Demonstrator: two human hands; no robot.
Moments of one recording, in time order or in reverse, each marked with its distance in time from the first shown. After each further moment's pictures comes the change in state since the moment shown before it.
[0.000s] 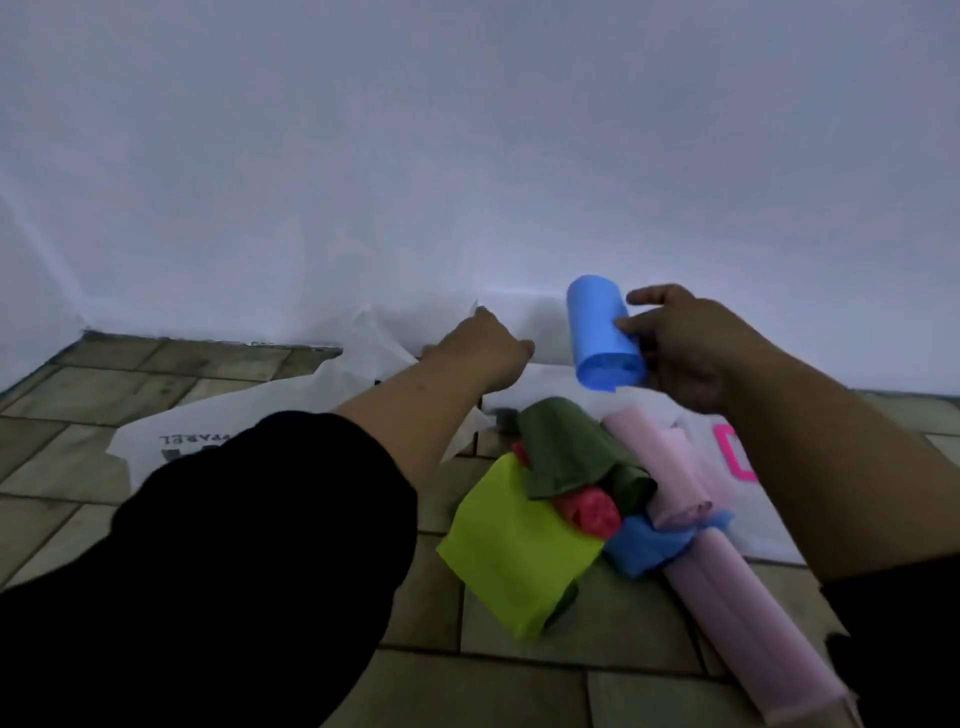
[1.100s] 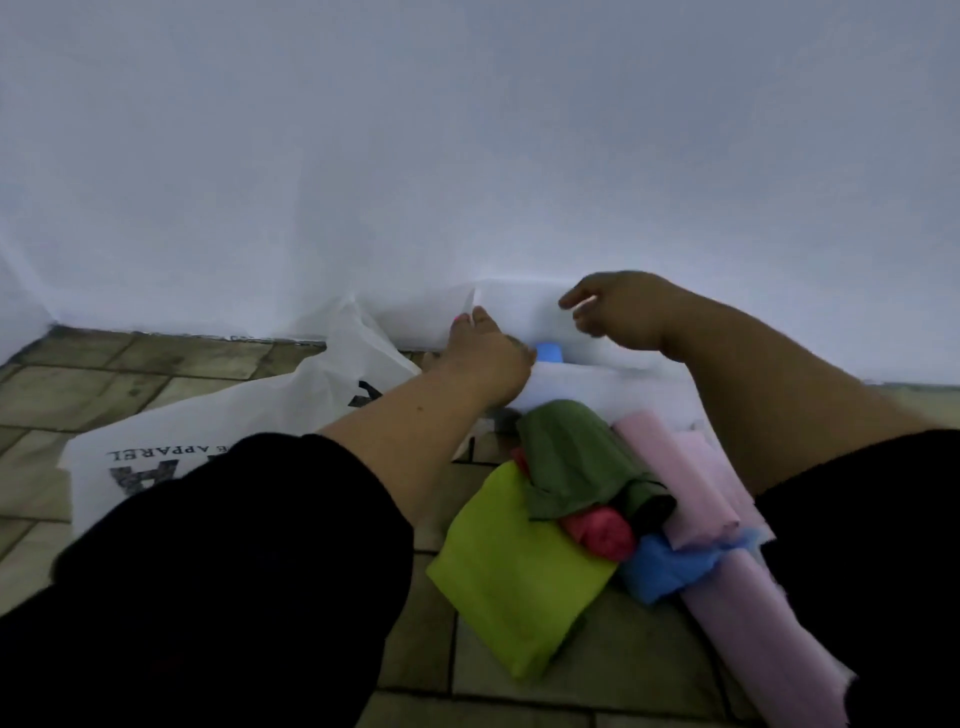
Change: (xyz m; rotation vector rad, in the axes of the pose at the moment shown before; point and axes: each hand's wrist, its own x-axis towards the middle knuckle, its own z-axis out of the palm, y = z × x) left_hand 0.036 -0.011 0.029 0.071 -0.005 0.026; right_hand 0.080 -0.003 0.023 -1.035 -0.176 -0.217
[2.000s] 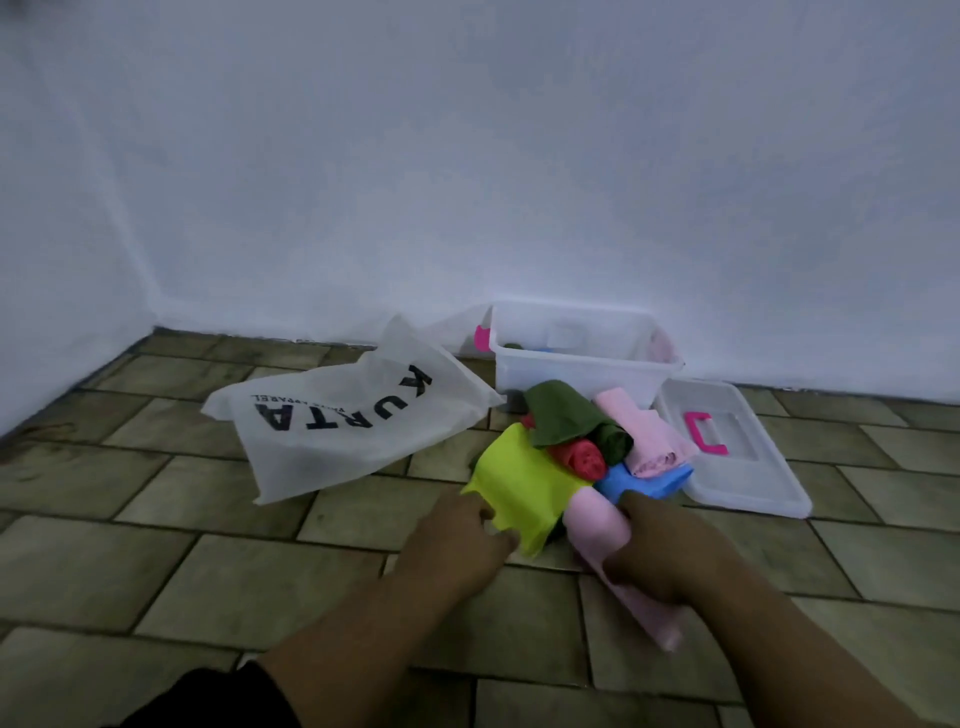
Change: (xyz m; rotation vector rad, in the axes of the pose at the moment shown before) left_hand -0.220 -0.089 0.055 -0.130 -0.111 0.004; right_hand -0.256 0.007 0.107 -0.288 -0.046 0.233
